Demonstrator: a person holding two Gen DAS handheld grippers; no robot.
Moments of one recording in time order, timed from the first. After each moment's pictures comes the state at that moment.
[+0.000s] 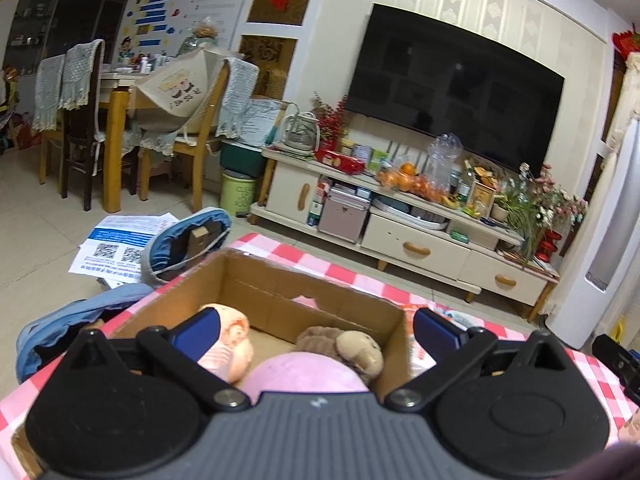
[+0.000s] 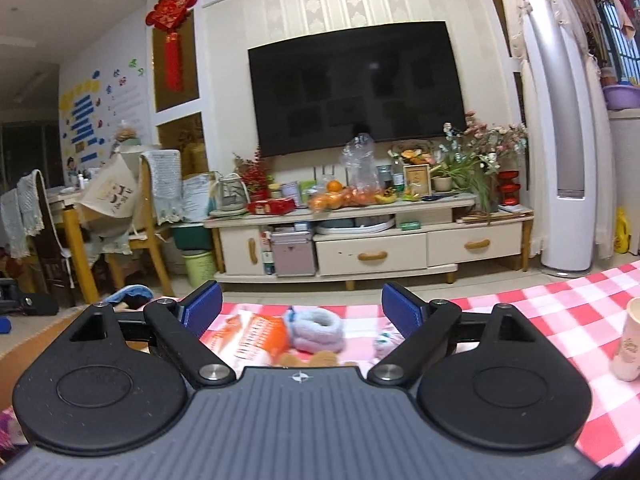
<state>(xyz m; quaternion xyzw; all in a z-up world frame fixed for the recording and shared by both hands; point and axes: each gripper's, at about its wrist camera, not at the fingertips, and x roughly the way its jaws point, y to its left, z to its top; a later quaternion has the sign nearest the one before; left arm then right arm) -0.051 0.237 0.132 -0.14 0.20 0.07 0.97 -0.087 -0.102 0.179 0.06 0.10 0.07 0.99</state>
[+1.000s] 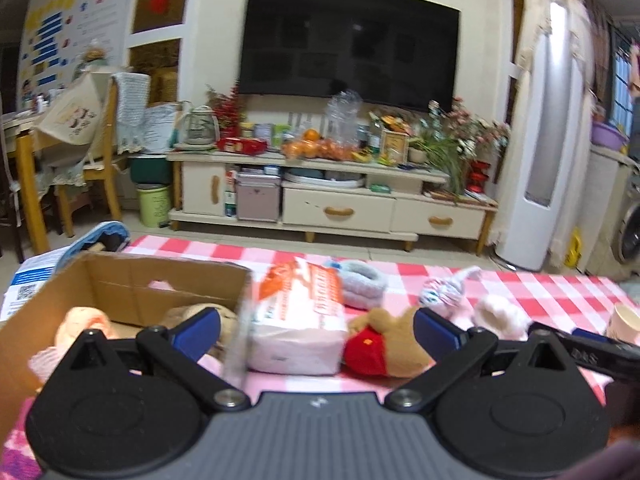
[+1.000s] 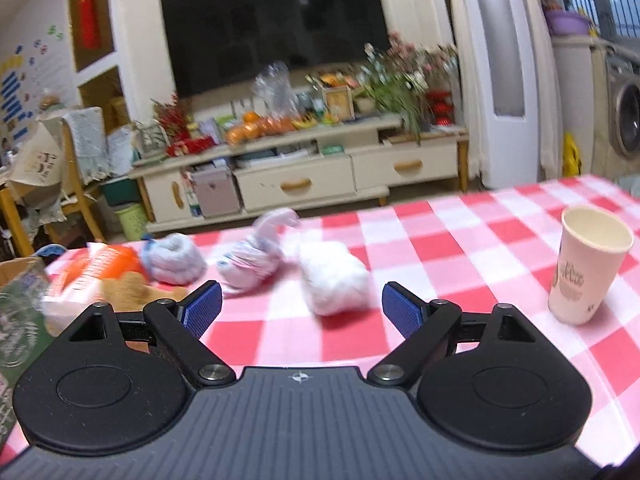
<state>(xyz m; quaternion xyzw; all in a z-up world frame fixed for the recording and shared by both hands) -0.031 0.122 0.117 -0.03 0.22 -0.04 0.97 -0.062 -0.189 0.119 0.10 0.21 -0.02 0.97</state>
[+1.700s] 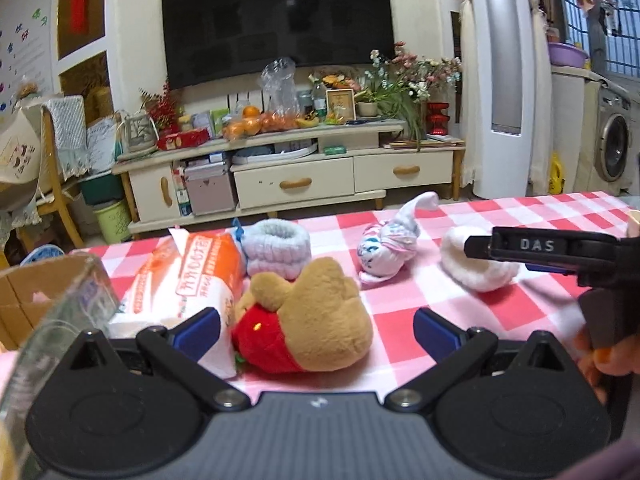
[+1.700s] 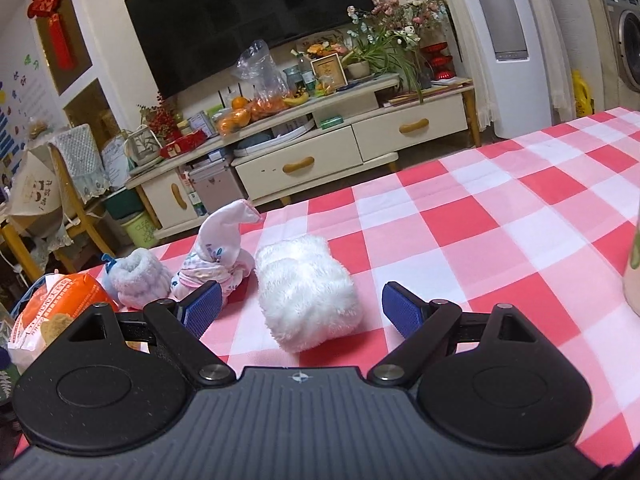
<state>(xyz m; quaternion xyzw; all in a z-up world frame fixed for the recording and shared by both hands) 0.018 0.025 0.056 0.07 0.24 -0.09 0.96 0.004 -0.230 0.082 0.18 0.23 0.00 0.96</state>
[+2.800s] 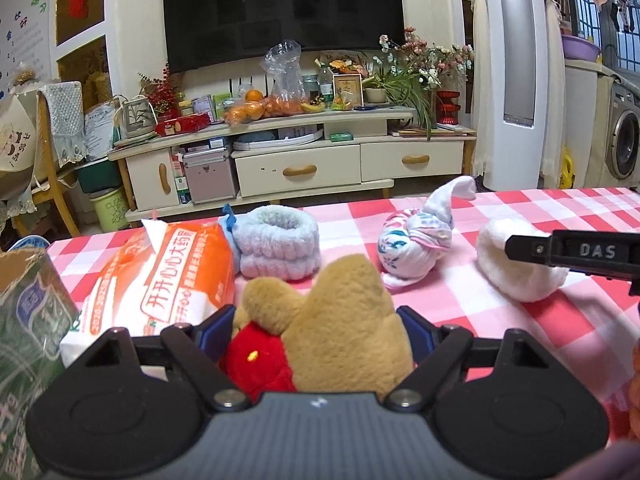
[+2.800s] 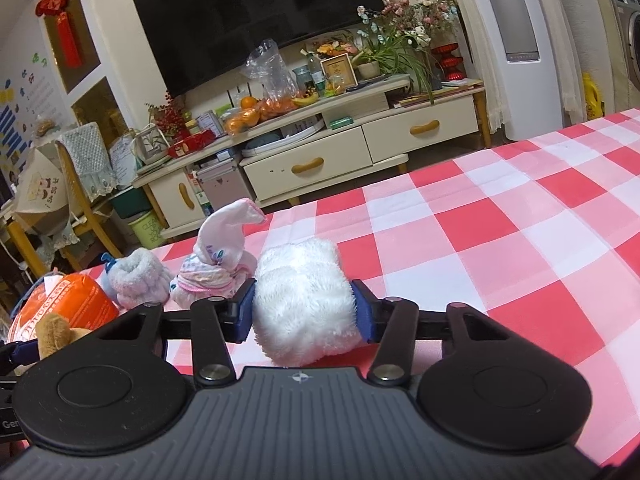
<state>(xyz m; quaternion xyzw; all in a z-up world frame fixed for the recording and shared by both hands) 0.065 0.022 0.034 0.07 0.26 -0.08 0.96 0.018 -0.230 0.077 0.17 0.23 0.02 0.96</state>
